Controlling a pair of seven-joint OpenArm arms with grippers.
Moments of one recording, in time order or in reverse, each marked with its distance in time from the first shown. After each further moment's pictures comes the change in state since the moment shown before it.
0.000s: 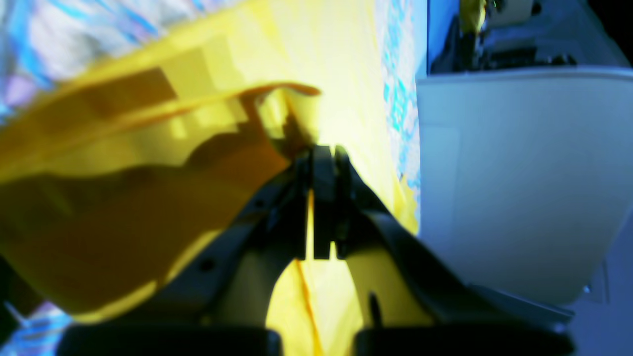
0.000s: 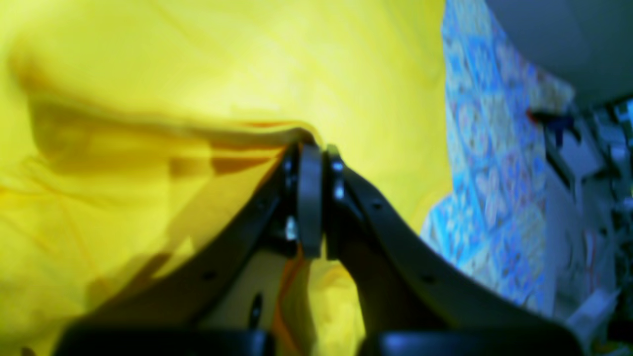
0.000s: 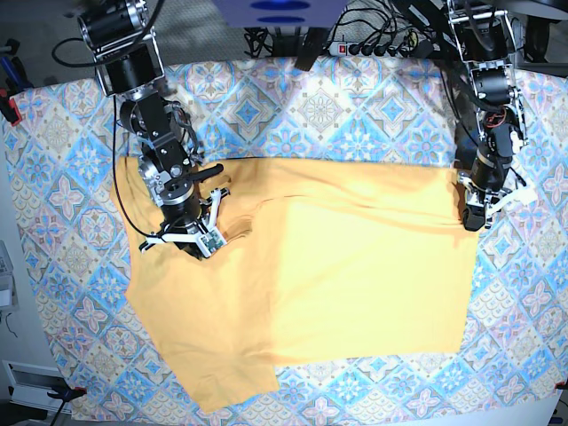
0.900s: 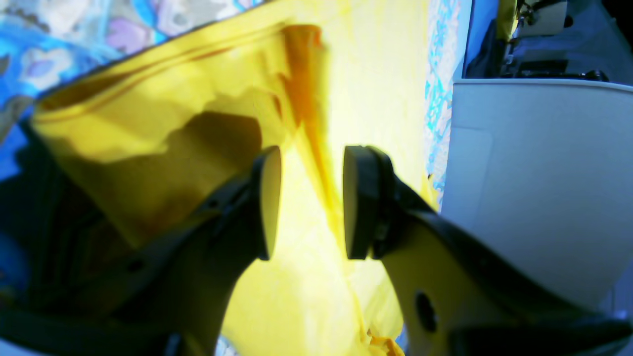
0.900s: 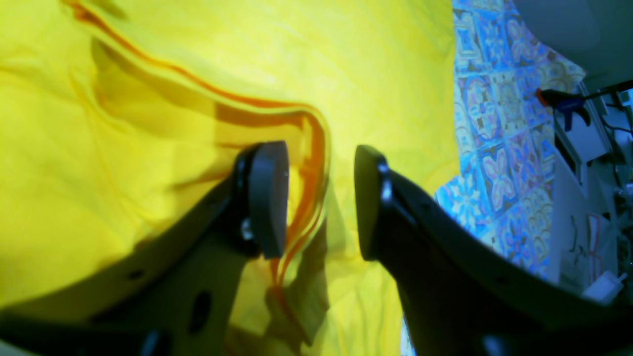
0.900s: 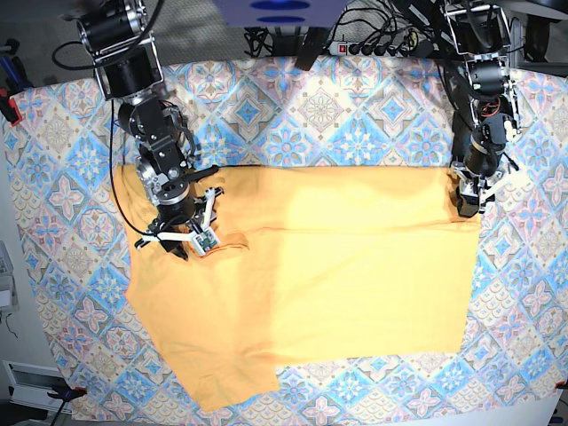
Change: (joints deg) left arm 1.5 1.3 -0.1 -3.5 -0.3 -0.2 0.2; right arm 0.3 0.2 0.3 -3.8 0.0 -0.4 -0.2
